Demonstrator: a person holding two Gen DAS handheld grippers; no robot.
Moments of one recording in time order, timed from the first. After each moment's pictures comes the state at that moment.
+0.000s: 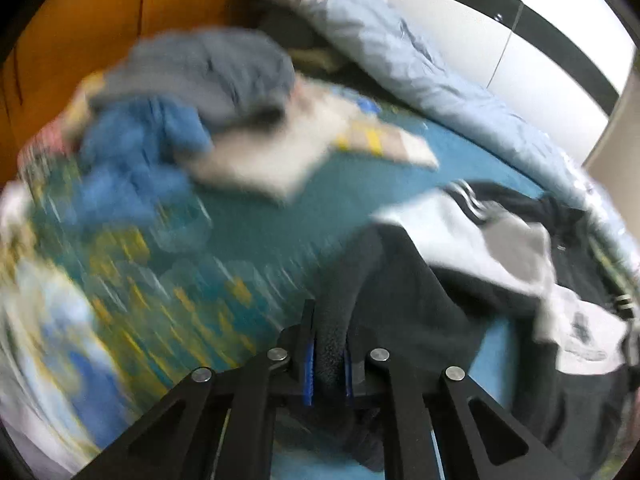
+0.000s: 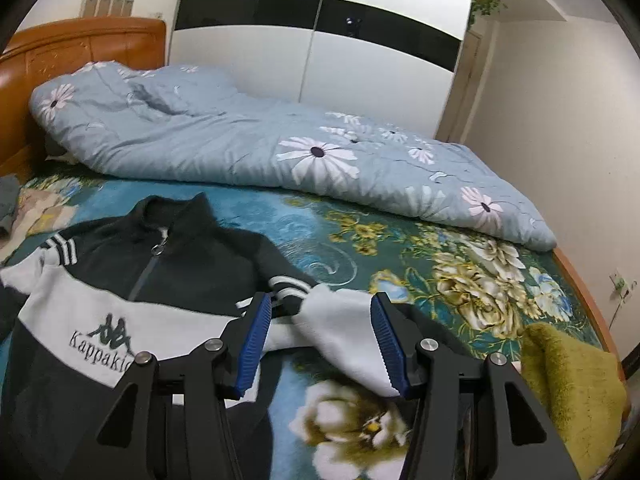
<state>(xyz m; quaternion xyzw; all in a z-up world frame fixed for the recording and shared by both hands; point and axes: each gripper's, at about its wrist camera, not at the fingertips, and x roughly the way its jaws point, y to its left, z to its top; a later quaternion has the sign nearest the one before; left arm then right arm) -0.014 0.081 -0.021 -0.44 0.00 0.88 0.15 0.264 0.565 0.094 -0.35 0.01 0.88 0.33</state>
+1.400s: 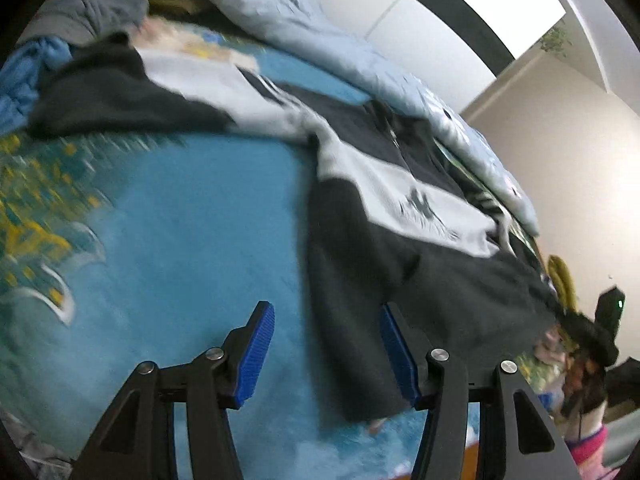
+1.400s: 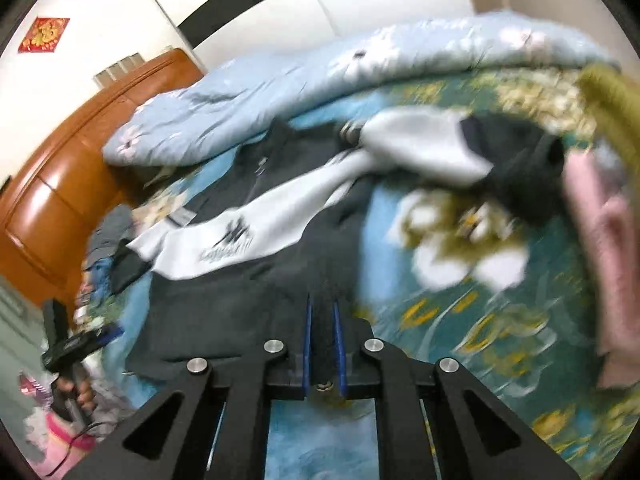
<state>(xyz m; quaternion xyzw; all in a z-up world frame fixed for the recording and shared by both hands) 0.131 0.130 -0.035 -0.52 -0.08 0.75 0.39 0.405 0.542 0.039 -0.35 0.28 0.88 0.15</state>
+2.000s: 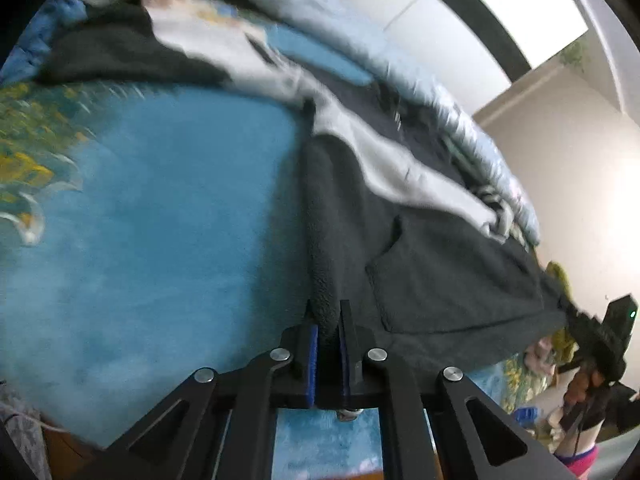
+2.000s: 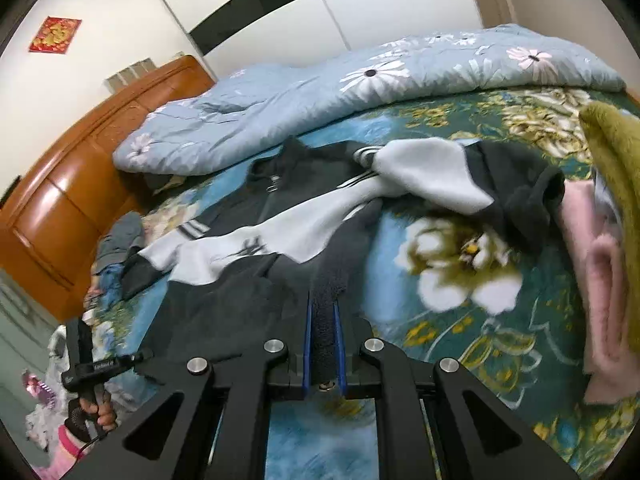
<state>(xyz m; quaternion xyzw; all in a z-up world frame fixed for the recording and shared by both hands) 0.160 0.131 -0.028 -0.53 -0.11 0.76 0.36 0.418 0.530 0.061 -0.33 0.28 0.89 0.12</state>
